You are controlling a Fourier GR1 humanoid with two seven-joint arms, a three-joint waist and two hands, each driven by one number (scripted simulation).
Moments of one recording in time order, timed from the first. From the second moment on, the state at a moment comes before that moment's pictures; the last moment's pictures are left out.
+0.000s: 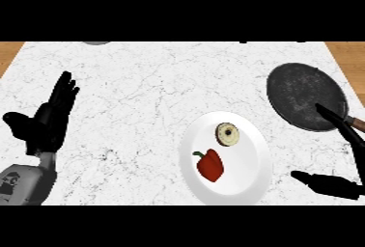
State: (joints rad) left arm -0.22 0.42 -0.13 -1.43 0.28 0.27 0.01; right arm 0.10 -0.66 0.17 -1.78 0.08 -0.25 -0.10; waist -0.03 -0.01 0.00
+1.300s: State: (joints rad) left arm -0.24 0.36 -0.08 -1.43 0.20 0.20 0.03; right arm -0.48 -0.60 0.32 -1.96 0.14 0.16 0.78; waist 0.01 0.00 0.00
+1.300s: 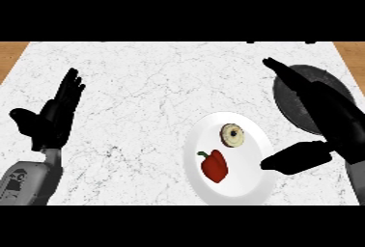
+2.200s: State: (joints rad) left arm -0.23 0.31 -0.01 -1.44 0.14 0.15 0.05; right arm -0.40 -0.42 0.30 -1.80 0.35 0.28 0.78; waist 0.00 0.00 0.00
